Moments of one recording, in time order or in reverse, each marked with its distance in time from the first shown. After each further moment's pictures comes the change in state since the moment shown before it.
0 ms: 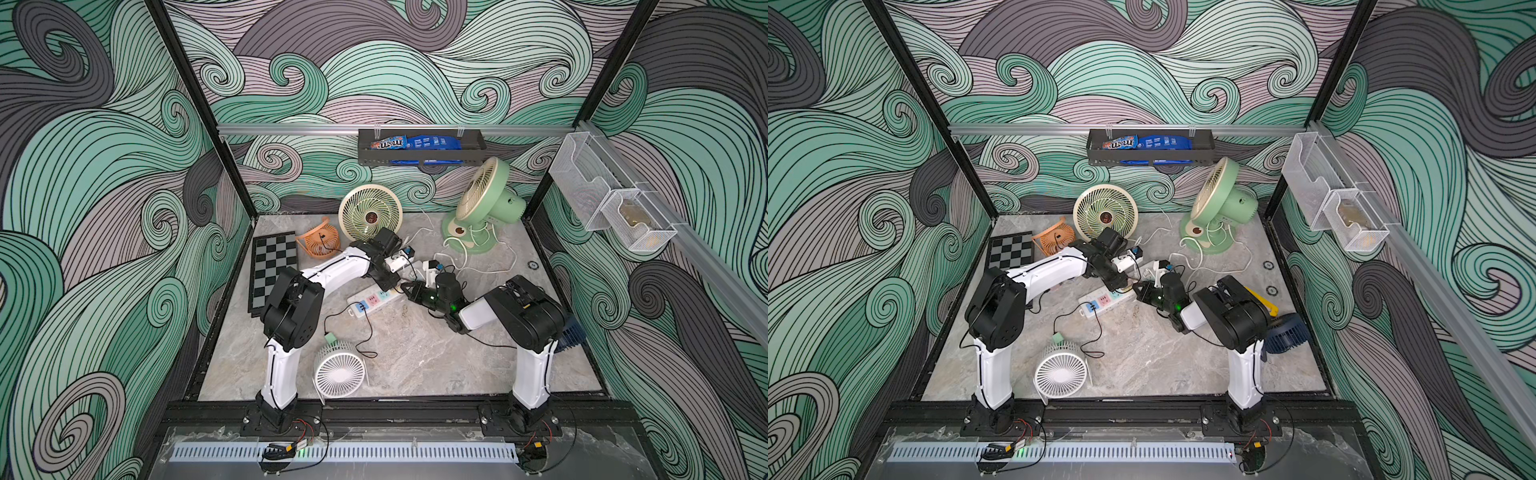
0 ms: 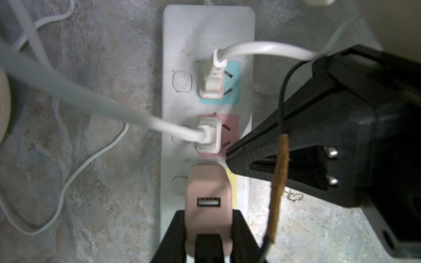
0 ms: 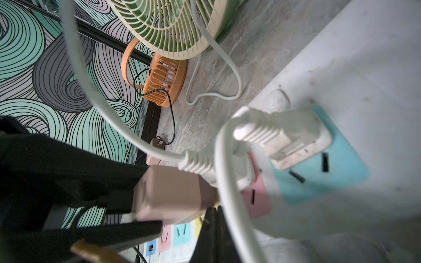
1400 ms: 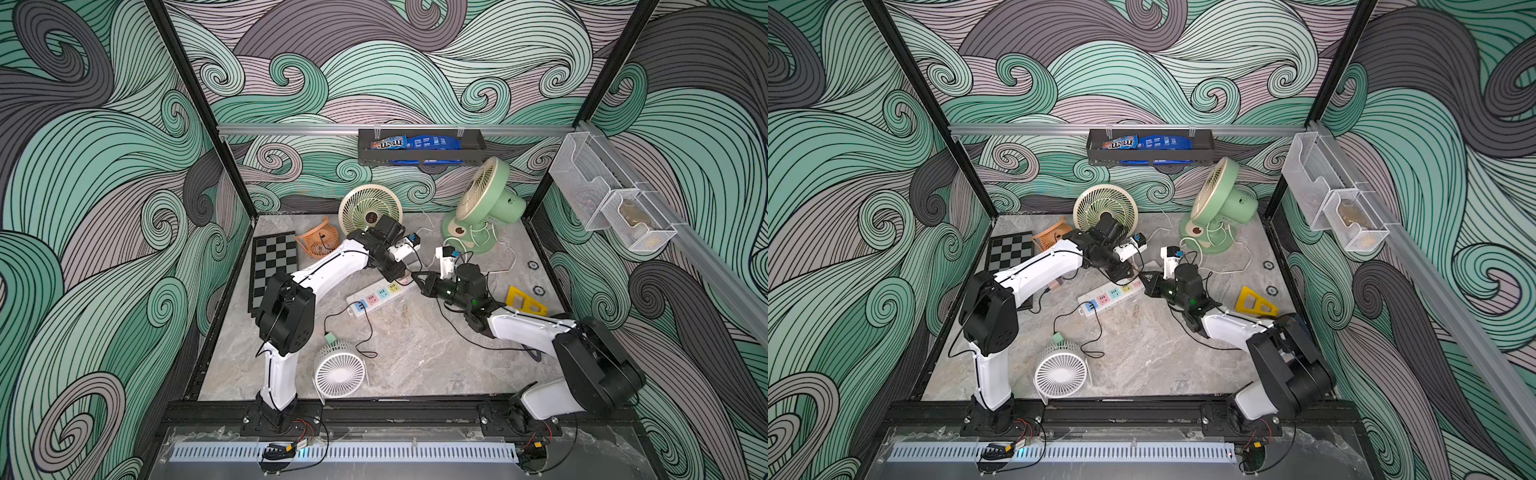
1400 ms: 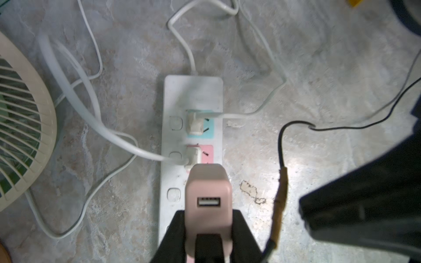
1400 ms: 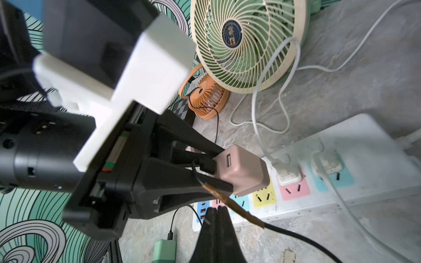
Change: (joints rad) left arm -0.032 -0.047 0.152 -0.087 0.100 -0.028; right arm -0.037 -0.546 -0.058 -0.381 0.002 -0.188
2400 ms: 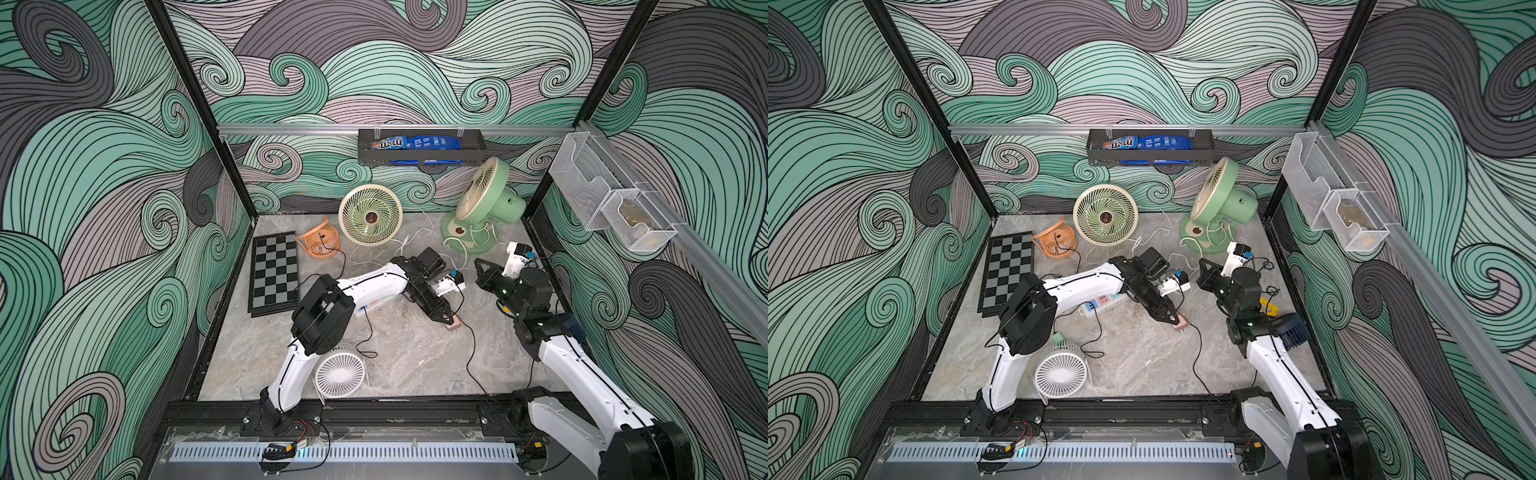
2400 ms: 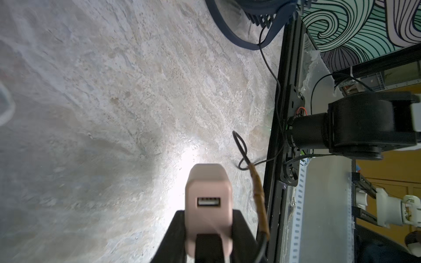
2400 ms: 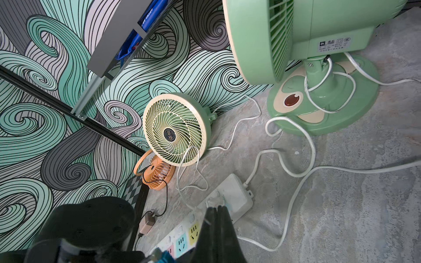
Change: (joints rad) left arm -0.247 0.217 -0.002 0.106 0.446 -0.252; right arm -0.337 -0.466 -0.080 -0.315 0.126 -0.063
